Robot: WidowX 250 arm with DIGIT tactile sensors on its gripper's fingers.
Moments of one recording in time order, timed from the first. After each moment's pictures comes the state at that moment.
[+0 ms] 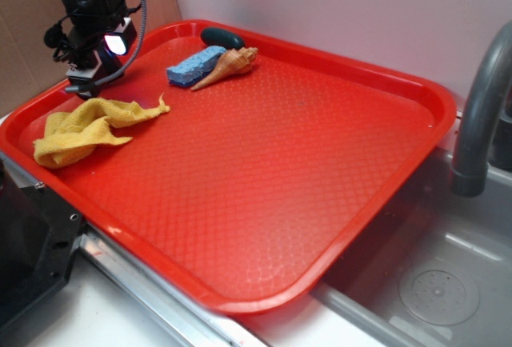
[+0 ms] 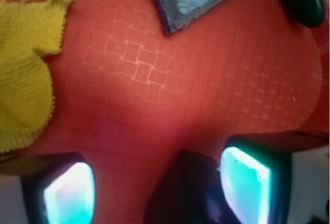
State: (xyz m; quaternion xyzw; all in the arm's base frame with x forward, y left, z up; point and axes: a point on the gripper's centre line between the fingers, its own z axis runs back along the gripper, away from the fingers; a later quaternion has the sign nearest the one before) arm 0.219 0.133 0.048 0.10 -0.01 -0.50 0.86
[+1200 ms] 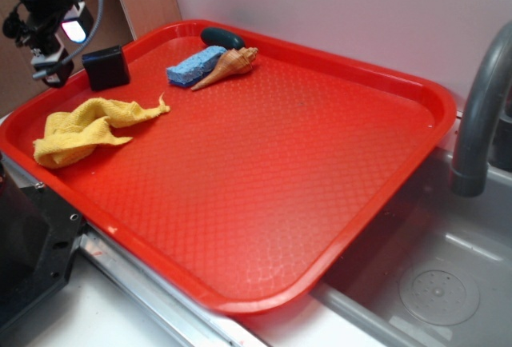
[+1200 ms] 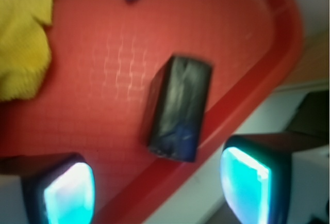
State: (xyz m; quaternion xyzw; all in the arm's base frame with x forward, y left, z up) arm 0.196 0.170 0.050 0.06 -0.06 -0.42 0.91
